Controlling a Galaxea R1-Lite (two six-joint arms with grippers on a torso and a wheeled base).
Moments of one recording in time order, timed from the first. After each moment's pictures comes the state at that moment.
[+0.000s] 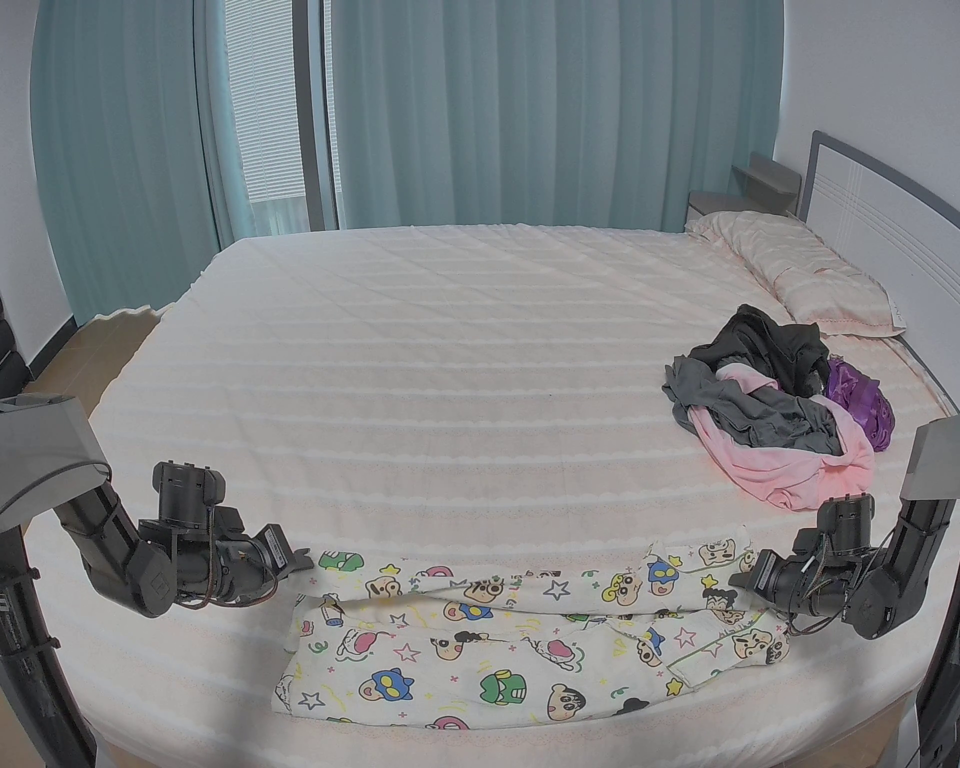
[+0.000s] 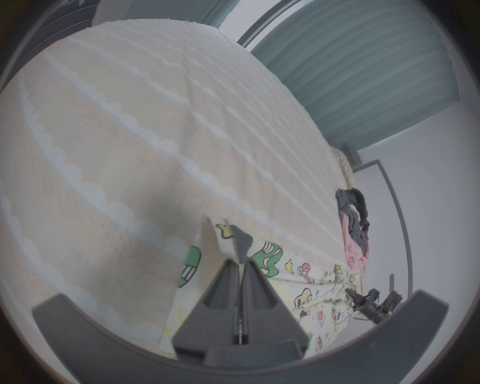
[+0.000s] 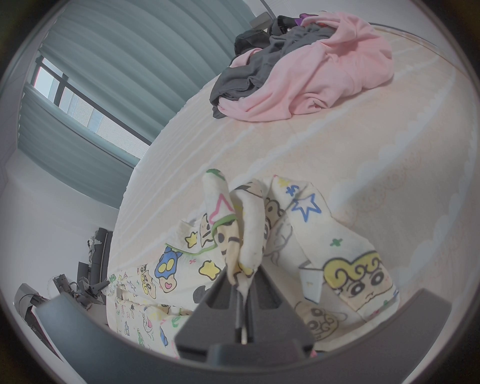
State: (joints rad) left arm -0.08 2.09 -0.56 -0.78 -0.37 -0.69; right arm 0.03 2.17 -0.30 -1.14 0.25 0.59
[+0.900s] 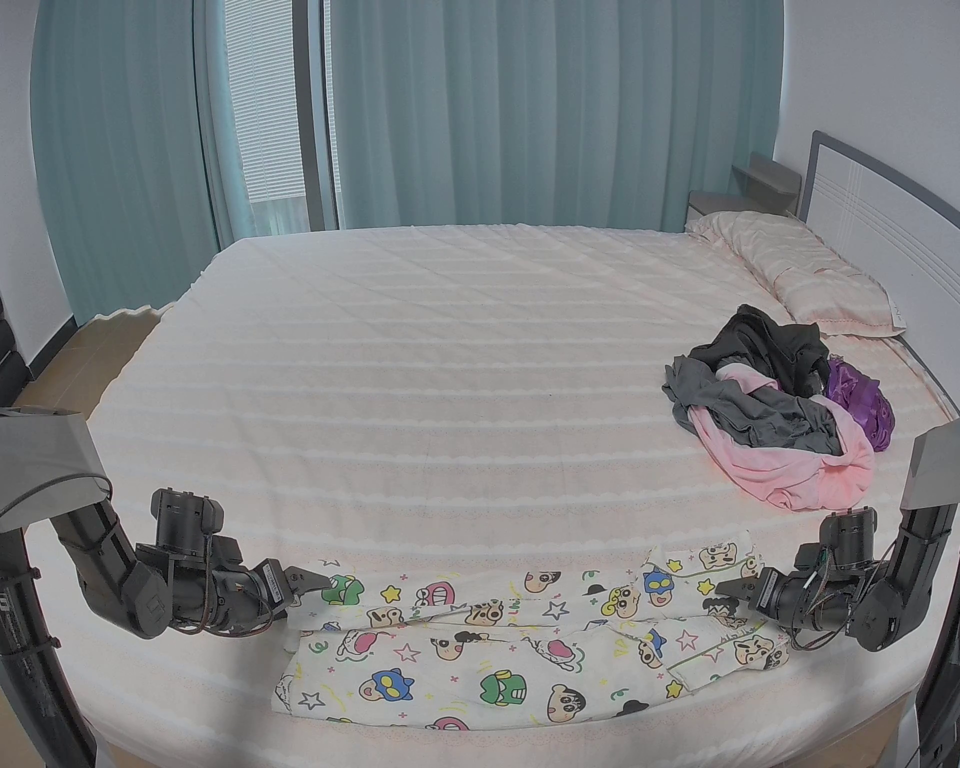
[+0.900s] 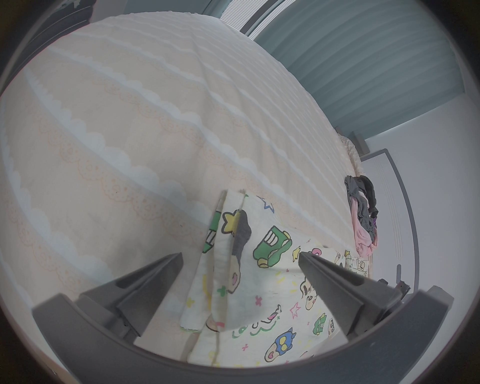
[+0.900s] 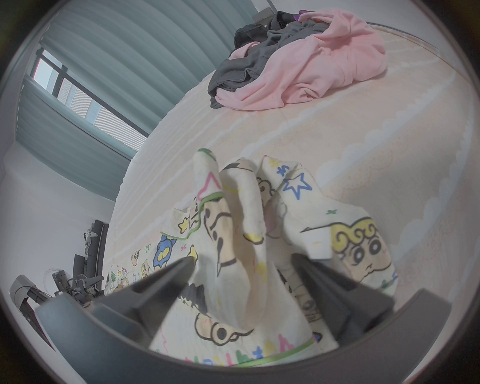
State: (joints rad) left arm -0.08 2.10 -0.46 -0.78 -0.37 -0.62; right arm 0.03 2.17 -0.23 -1.17 0.25 0.55
